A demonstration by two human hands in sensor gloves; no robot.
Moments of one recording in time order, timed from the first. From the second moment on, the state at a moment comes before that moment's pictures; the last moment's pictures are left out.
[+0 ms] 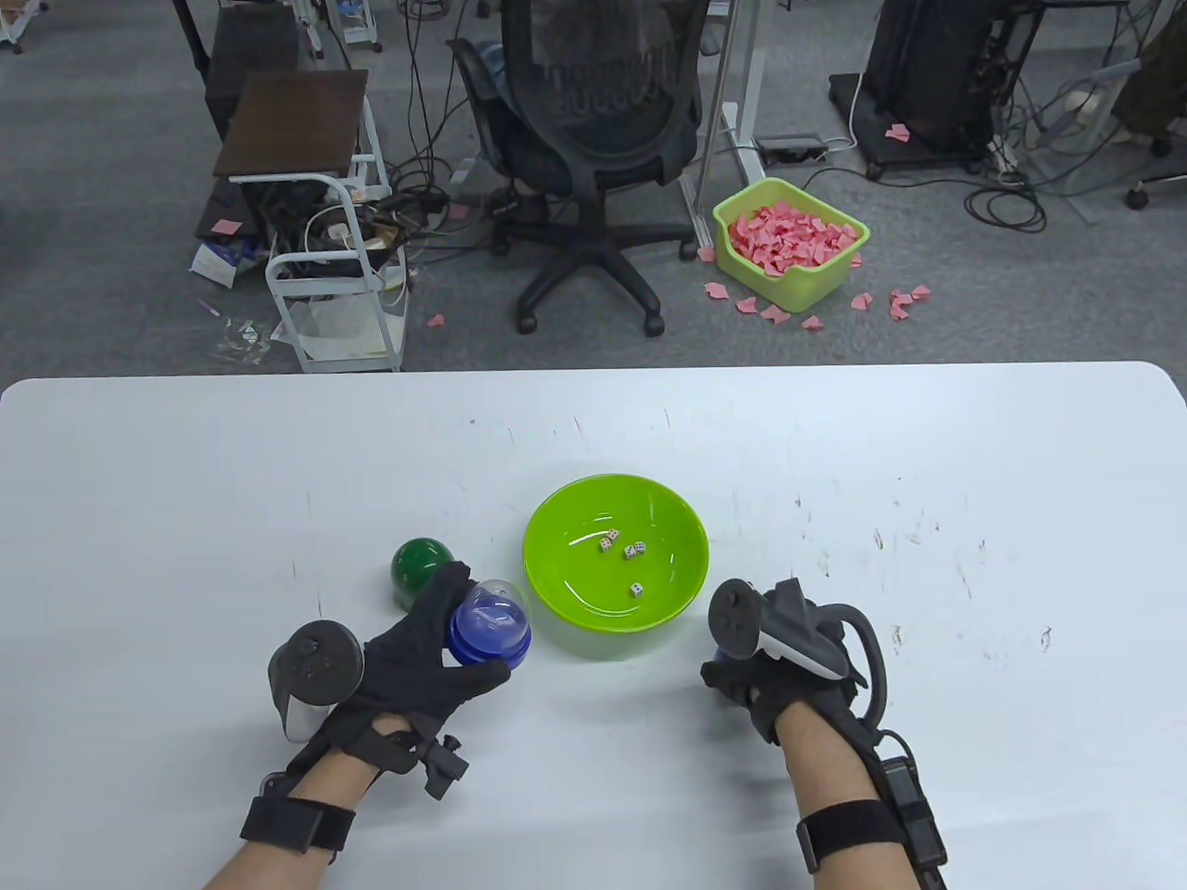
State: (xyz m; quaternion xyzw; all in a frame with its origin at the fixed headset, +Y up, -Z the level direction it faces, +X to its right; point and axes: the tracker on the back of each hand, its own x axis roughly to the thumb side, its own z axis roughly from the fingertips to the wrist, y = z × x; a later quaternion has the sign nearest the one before) left_hand -0.237 -0.725 -0.331 0.07 -0.22 0.51 0.83; right_hand 0.140 -0.719 -0.355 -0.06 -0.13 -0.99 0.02
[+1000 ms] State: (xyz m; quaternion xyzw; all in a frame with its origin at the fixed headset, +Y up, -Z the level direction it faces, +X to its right) left_hand -0.236 -0.728 -0.332 0.05 -0.21 0.49 0.84; right_hand 0.134 -0.649 -0.340 -0.11 0.00 -0.99 -0.11
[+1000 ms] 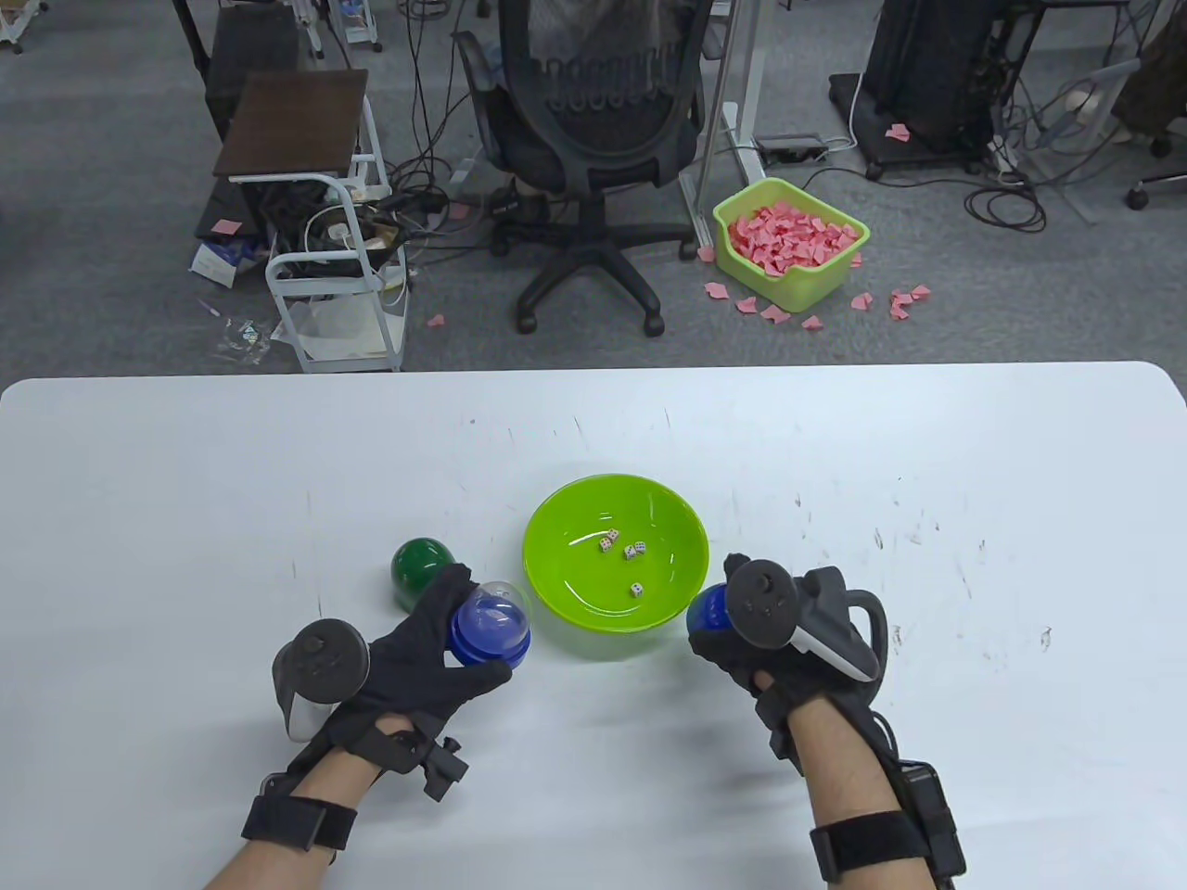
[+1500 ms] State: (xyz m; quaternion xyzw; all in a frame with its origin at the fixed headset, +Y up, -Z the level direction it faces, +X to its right) left_hand -0.233 -0.729 -0.331 0.05 -0.22 0.48 0.85; right_hand 0.057 -0.586 -0.330 -0.24 0.07 -0.95 -0.17
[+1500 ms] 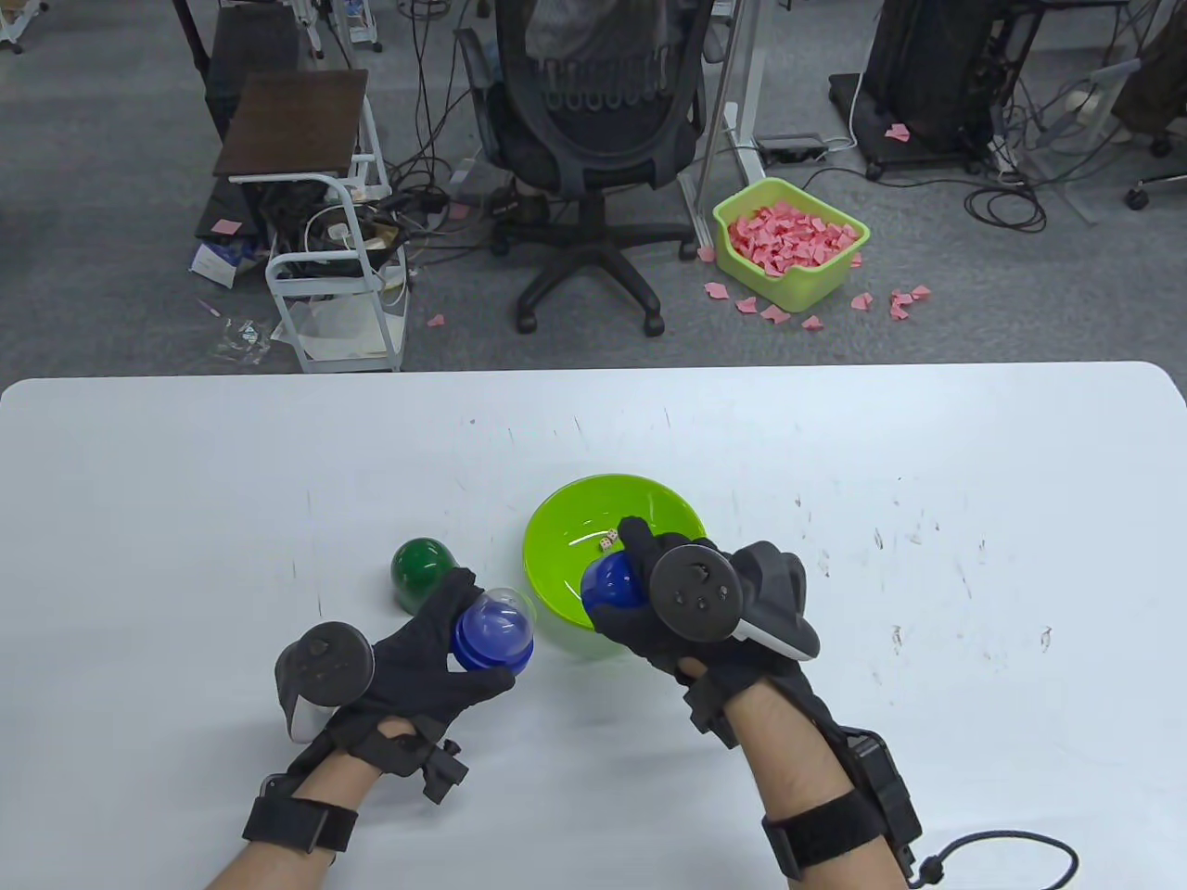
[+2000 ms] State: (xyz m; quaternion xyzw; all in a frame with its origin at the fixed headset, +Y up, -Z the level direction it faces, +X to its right) left_hand -0.234 -0.726 -0.330 0.06 -0.23 0.48 0.84; right_hand -0.021 -0.595 -0.347 -0.32 0.00 -0.93 -0.17
